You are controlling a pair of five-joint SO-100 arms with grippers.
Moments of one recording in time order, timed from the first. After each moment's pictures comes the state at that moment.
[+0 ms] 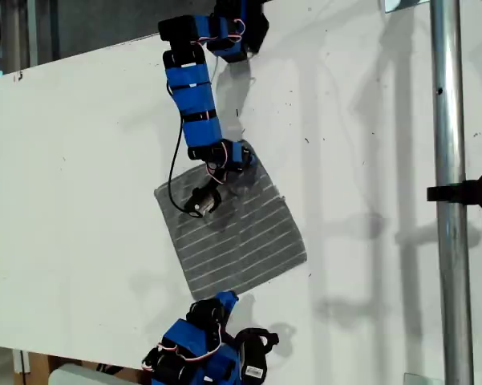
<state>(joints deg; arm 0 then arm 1) 5.4 122.0 99.6 88.9 -102.0 2.5 67.3 90.1 70.6 27.9</state>
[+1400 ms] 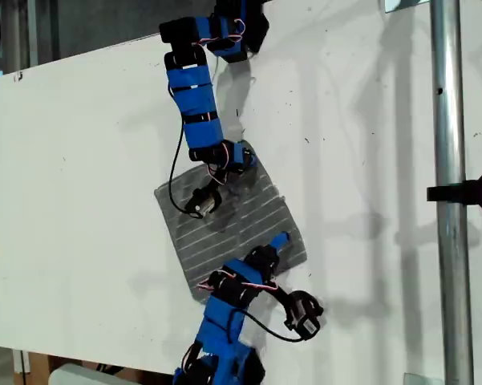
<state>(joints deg) 14.6 73.4 71.6 83.4 -83.2 1.5 66.0 88.2 70.6 29.3</state>
